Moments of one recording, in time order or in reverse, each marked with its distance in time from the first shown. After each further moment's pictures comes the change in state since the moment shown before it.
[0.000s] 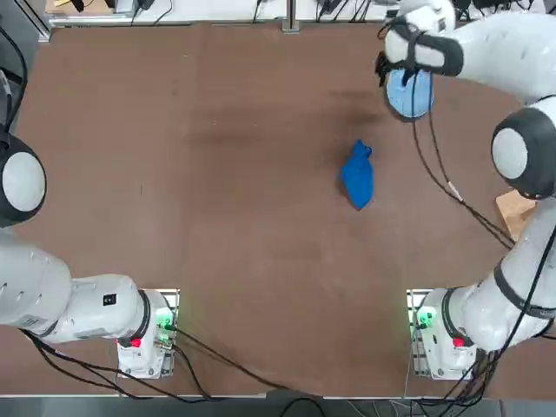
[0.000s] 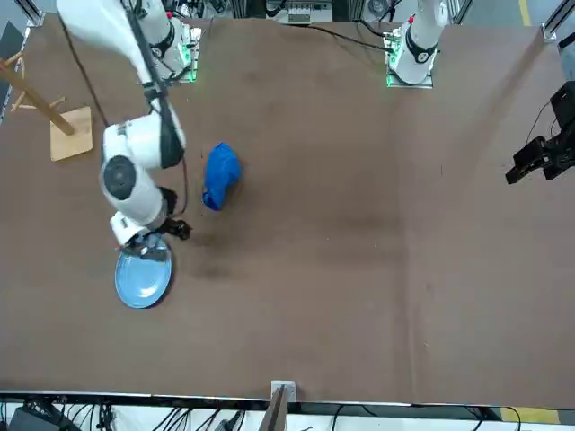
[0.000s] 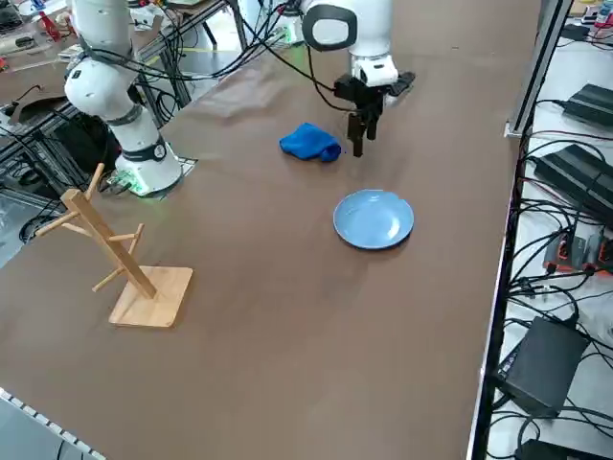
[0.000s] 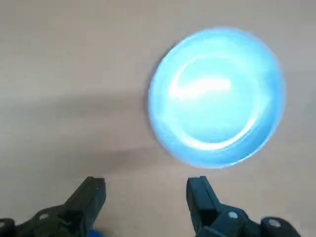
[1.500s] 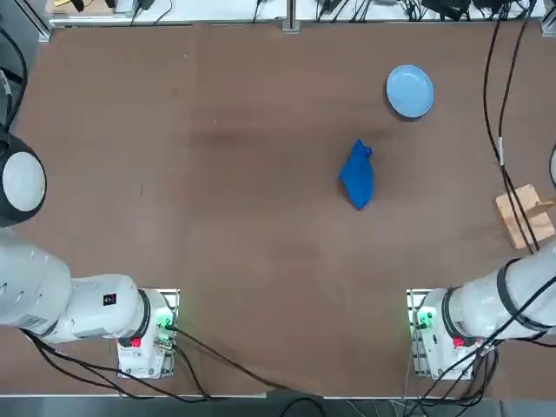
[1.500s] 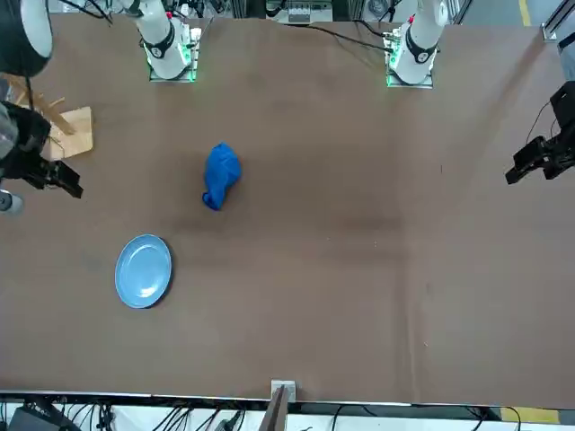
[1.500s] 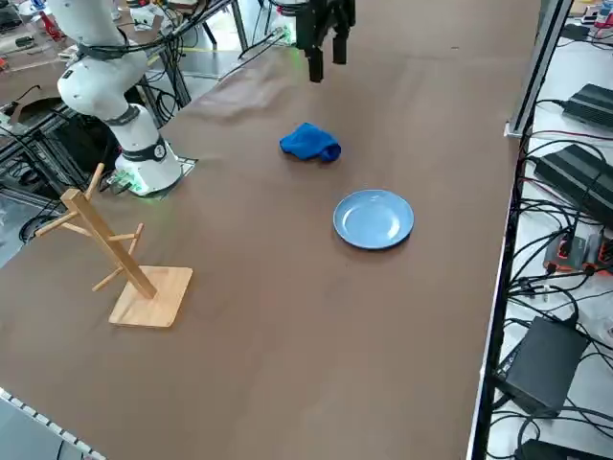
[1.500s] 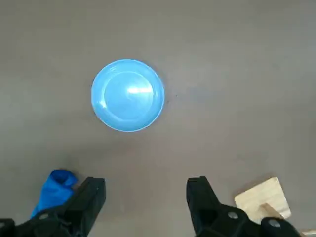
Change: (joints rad) arm -0.223 -0.275 0.067 0.273 0.000 -0.521 -0.151
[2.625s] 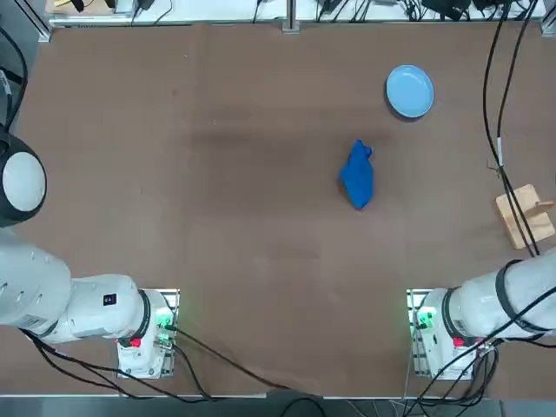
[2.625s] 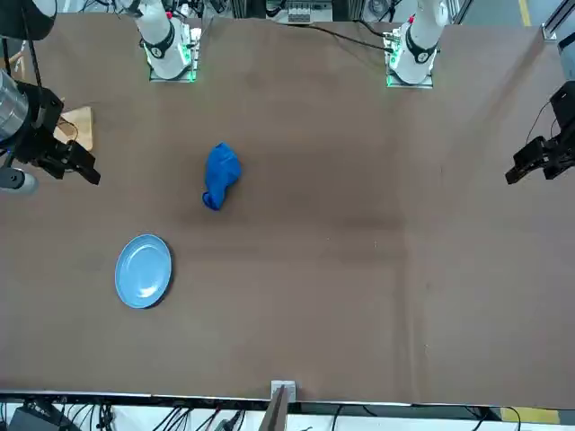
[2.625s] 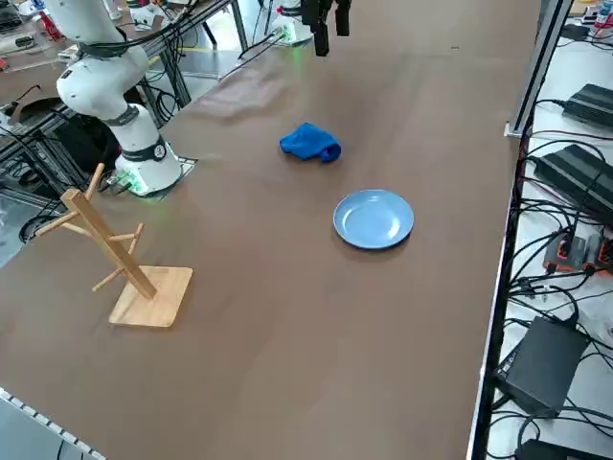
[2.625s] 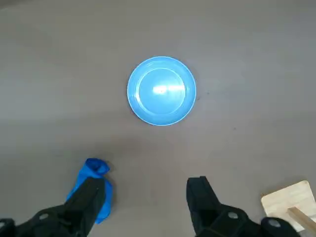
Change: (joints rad) arm -0.020 -0.040 0.075 -0.005 0.070 -0.010 0.020
